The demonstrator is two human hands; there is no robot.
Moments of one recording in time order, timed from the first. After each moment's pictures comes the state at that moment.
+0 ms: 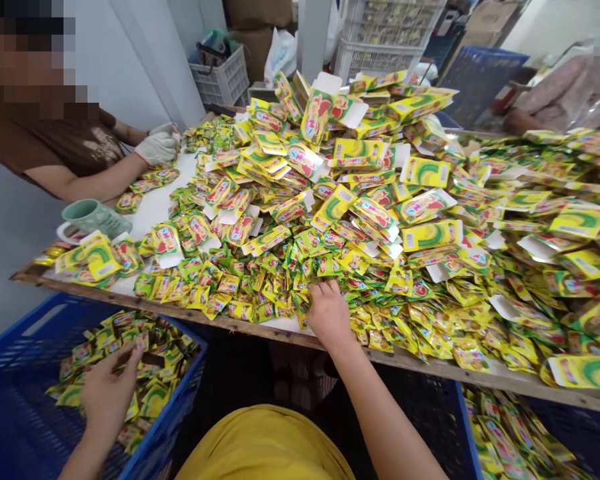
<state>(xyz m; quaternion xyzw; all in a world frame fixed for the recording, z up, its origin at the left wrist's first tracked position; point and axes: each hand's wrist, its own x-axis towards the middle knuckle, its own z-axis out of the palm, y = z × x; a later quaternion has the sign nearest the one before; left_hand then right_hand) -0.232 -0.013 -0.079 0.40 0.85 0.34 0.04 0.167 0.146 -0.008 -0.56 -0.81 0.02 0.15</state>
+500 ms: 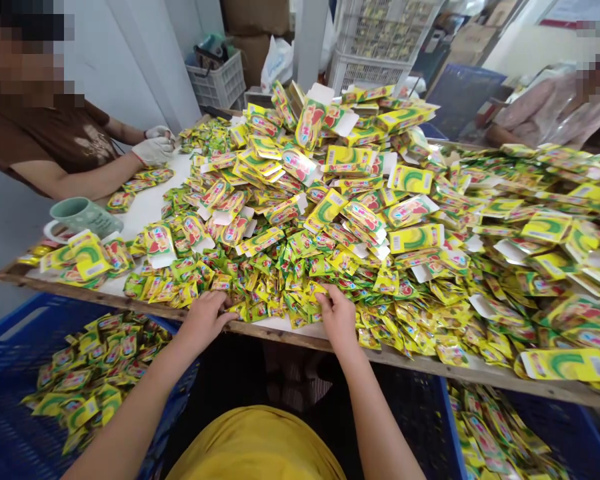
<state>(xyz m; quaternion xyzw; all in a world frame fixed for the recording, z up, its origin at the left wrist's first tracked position) -0.100 0.108 -0.011 0.73 0.64 0.17 0.13 0.202 0.139 -0.019 -0.64 -0.64 0.23 0.35</state>
